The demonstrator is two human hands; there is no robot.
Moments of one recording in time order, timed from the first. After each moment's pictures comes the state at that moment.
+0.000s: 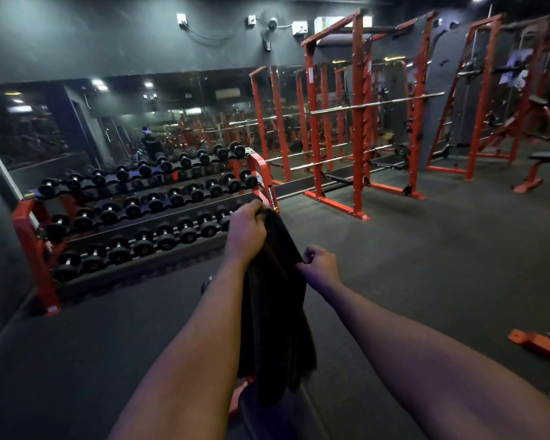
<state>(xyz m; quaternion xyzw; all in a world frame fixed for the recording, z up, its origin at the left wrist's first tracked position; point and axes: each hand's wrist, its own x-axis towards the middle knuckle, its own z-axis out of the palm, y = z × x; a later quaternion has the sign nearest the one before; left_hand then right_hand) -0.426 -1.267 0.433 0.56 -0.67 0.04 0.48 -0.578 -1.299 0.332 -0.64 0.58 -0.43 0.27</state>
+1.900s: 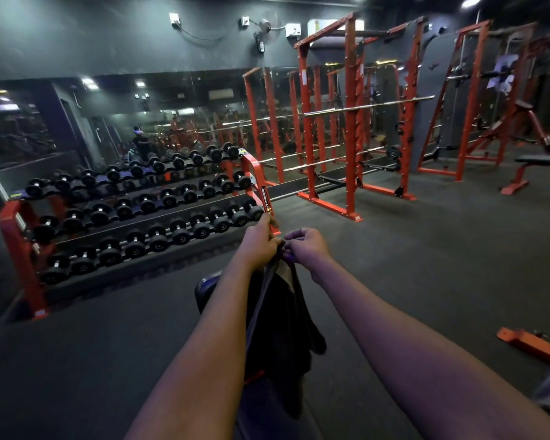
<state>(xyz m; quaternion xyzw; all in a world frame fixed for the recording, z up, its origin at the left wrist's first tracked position) -0.437 -1.287 0.407 0.61 -0.70 -0.12 0.36 -0.567 -1.294 0.385 -0.54 0.49 -0.49 0.48</state>
